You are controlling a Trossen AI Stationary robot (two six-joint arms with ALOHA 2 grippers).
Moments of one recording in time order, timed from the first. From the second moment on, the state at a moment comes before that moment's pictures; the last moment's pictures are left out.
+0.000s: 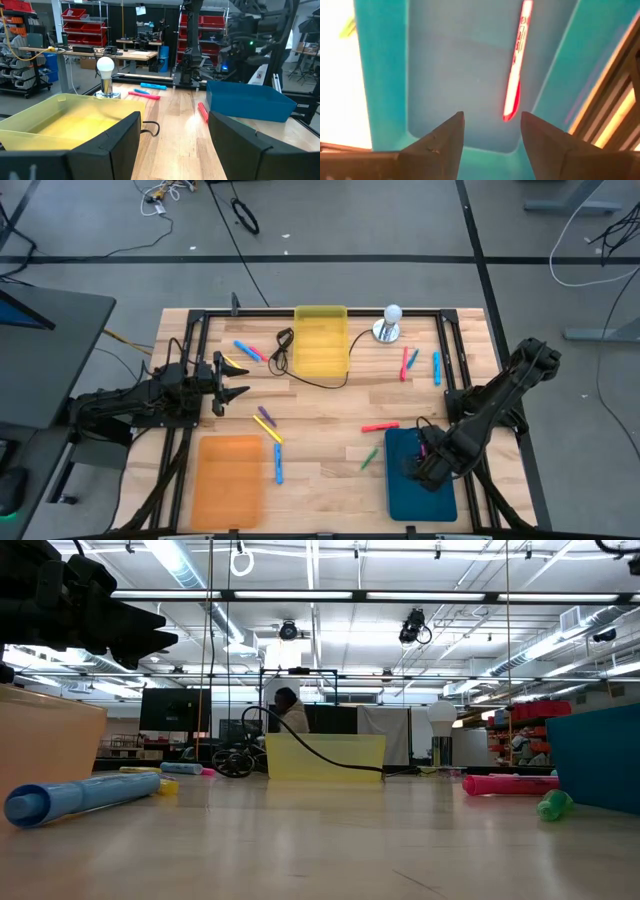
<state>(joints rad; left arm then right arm) 0.18 0.01 0.01 0.05 0.03 -0.07 0.80 1.44 1.05 -1.07 -0.09 2.18</state>
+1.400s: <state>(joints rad) 0.18 0.01 0.01 0.05 0.03 -0.07 0.24 1.41 1.25 -1.40 -0.01 1.73</state>
